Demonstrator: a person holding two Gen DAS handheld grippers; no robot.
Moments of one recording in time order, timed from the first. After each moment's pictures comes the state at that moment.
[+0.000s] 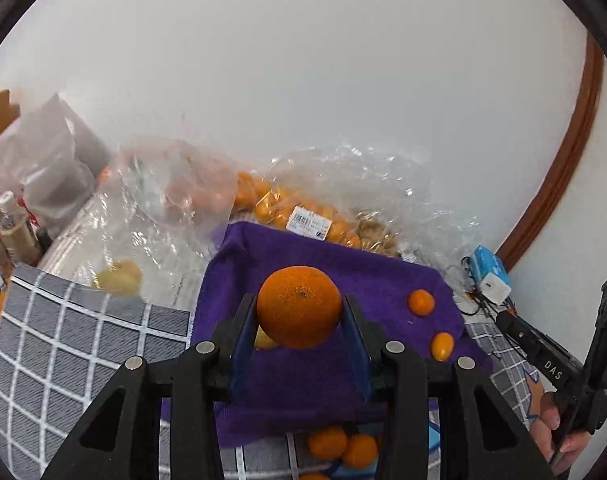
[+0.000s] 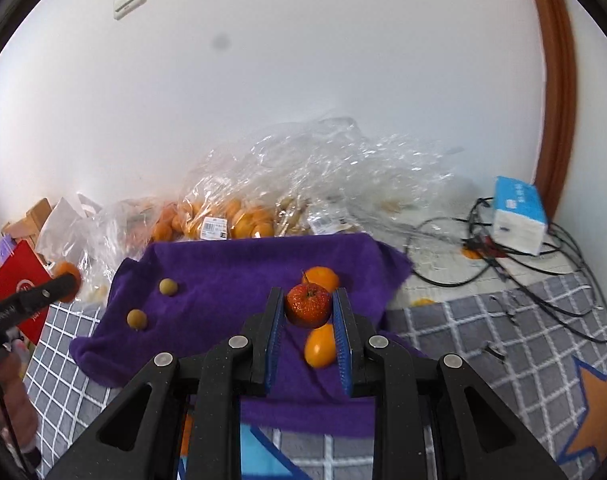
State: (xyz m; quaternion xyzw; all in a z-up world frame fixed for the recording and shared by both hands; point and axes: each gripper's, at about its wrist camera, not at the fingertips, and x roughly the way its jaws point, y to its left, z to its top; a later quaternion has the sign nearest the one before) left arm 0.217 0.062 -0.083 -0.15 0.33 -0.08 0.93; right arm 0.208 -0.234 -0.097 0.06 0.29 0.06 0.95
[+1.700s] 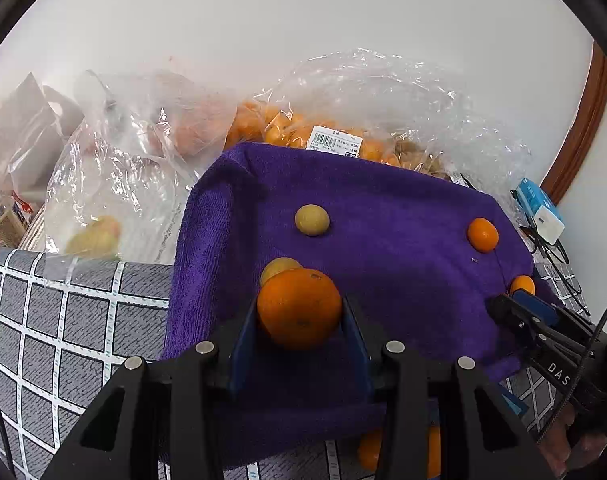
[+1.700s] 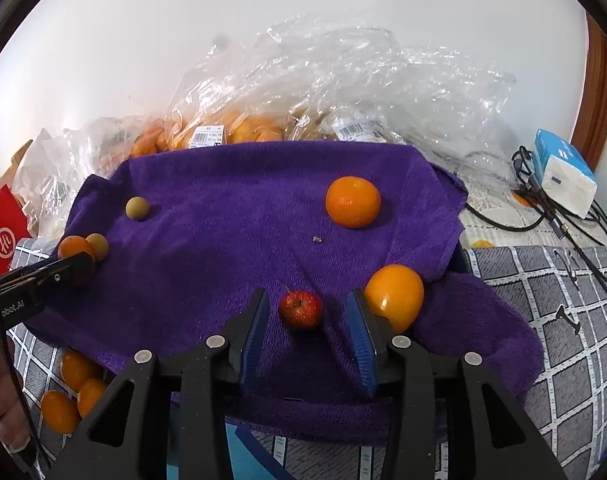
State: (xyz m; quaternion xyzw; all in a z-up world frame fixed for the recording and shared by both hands) left arm 0.248 0.032 -0.144 -0.07 0.40 -0.06 0.91; right arm 0.241 -0.200 -0.176 0.01 0.37 0.07 0.93
